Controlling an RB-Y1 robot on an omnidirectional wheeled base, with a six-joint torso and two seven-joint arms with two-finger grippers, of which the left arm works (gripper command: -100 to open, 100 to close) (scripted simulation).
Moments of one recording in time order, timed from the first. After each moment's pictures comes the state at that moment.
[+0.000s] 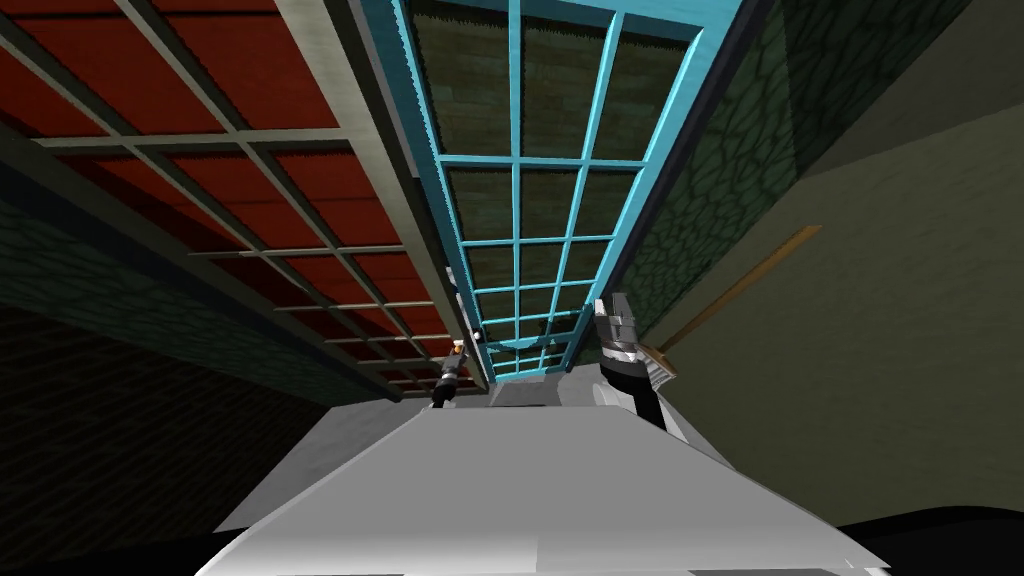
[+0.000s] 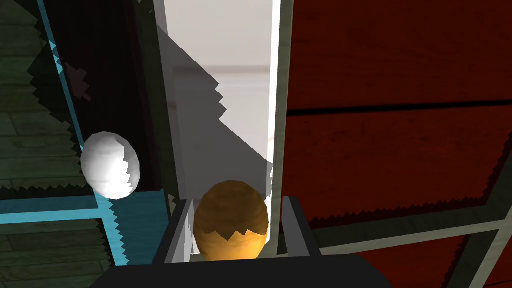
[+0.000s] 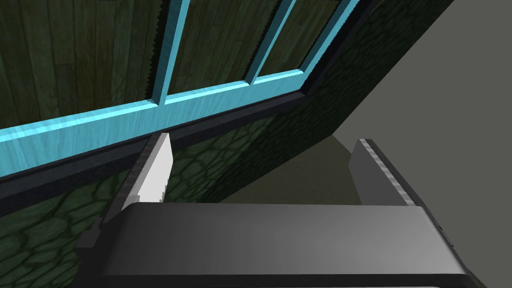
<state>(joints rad) -0.08 0.02 0.51 -0.64 -0.43 -0.87 -1.28</state>
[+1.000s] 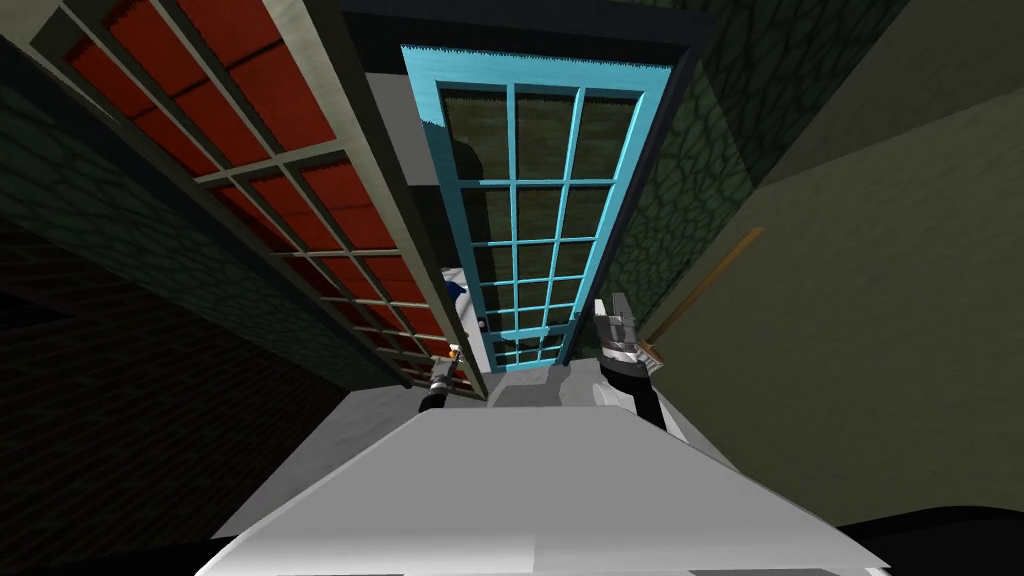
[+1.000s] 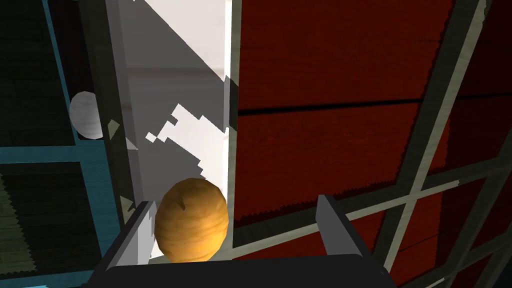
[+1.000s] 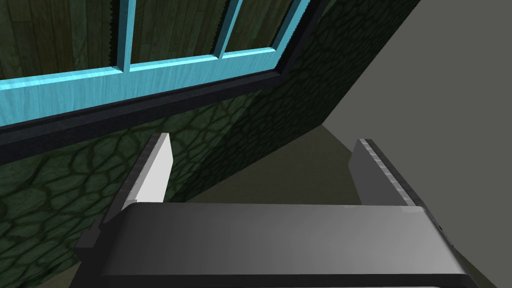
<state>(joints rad) -0.04 0.08 0.53 -0.60 -0.39 -0.89 -1.20</state>
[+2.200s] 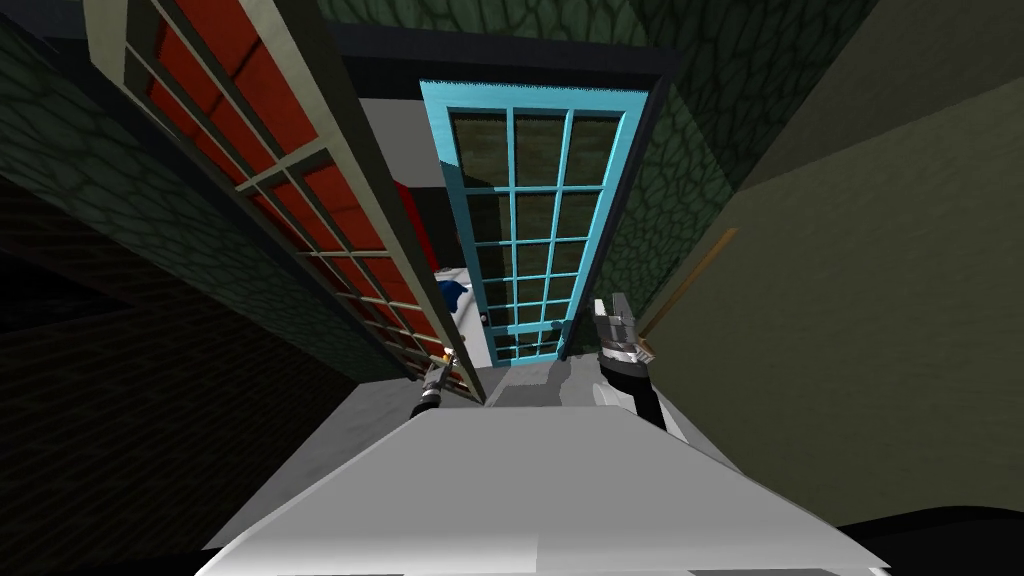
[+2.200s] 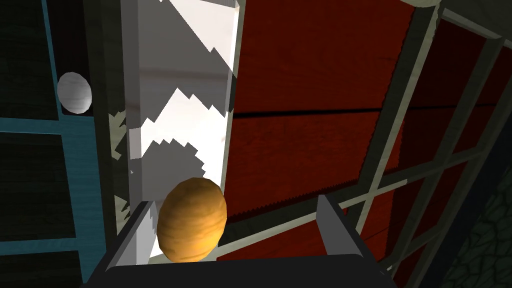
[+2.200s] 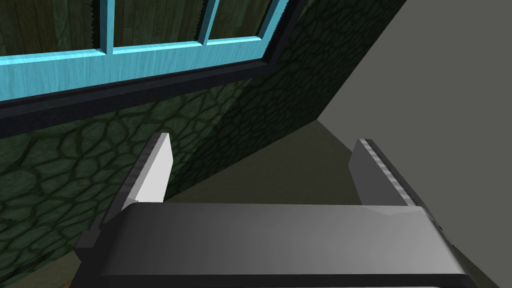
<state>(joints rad) 0.02 0.10 0.52 -0.64 -0.36 -0.87 -1.09</state>
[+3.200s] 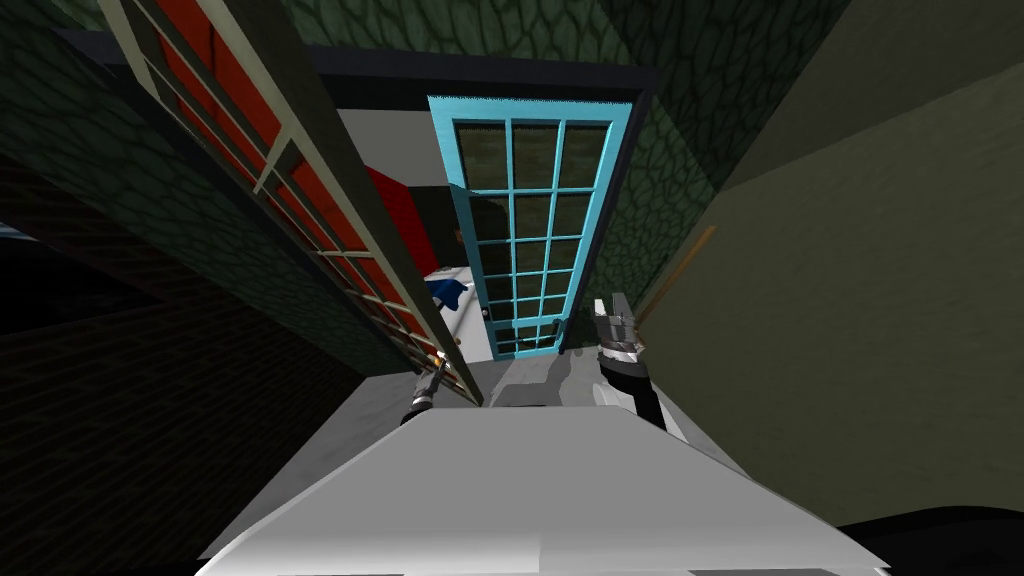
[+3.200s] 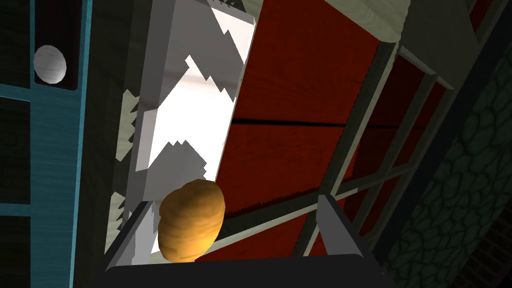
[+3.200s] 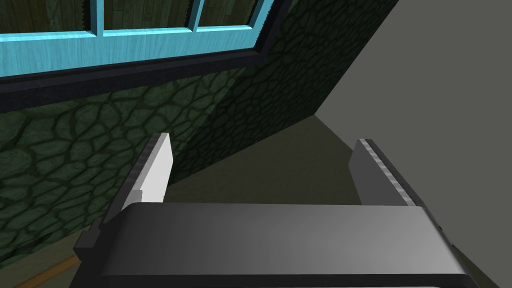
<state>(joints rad) 0.07 0.13 0.50 -0.65 -0.31 -0.85 -0.92</state>
